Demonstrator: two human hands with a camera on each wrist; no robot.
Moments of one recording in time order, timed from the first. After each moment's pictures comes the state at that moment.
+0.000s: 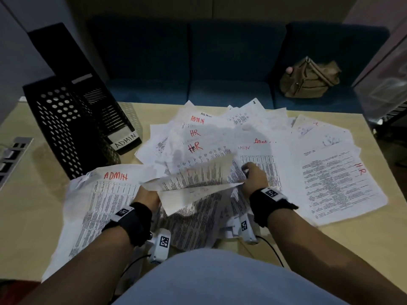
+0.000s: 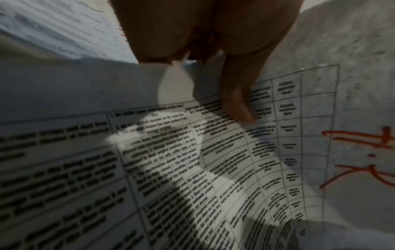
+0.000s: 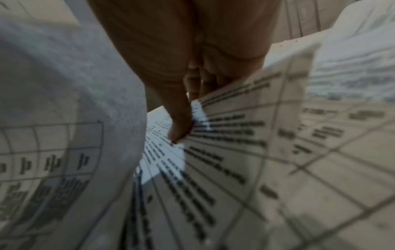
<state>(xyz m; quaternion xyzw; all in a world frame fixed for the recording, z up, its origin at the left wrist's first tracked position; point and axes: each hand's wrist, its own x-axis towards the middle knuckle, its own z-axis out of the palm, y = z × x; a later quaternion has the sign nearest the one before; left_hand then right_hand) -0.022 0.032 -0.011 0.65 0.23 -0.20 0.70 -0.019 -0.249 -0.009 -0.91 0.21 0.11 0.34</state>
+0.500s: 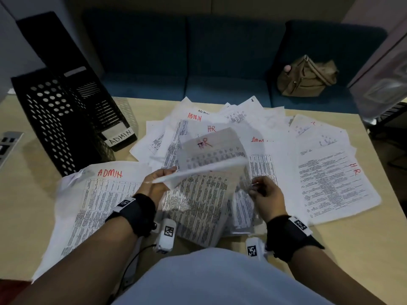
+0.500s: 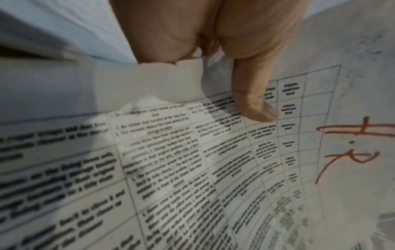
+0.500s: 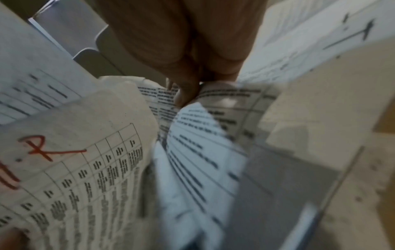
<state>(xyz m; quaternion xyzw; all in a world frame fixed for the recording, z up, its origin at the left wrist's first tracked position) -0.008 0.016 -0.009 0.61 0.20 -0.22 0.73 -0.079 -0.273 -0.010 -0.79 0.25 0.00 0.56</state>
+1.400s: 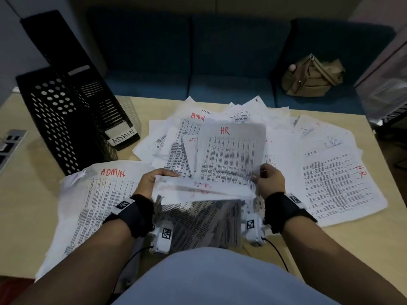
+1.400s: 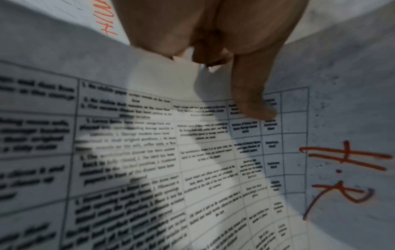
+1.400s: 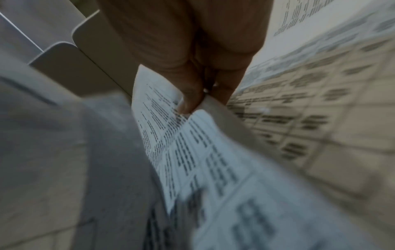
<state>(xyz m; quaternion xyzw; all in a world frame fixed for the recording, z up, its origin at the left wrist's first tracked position) -0.007 0.021 0.009 0.61 0.19 -0.22 0.73 -0.025 -0.286 -0.023 -0.85 0.29 0.01 0.45</state>
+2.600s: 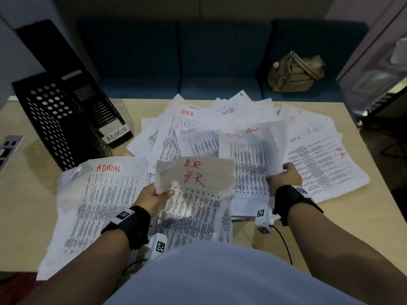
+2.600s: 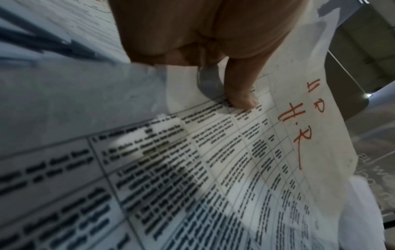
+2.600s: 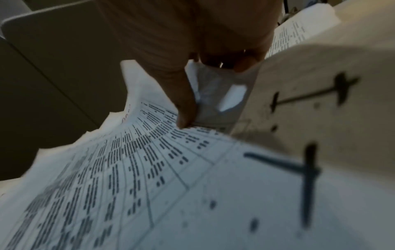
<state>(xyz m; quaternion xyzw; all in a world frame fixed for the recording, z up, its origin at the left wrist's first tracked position) -0.075 0.019 -0.006 0.74 0.16 -0.23 0.61 -0.072 -0.342 -0.024 -0.83 0.45 0.04 0.33</state>
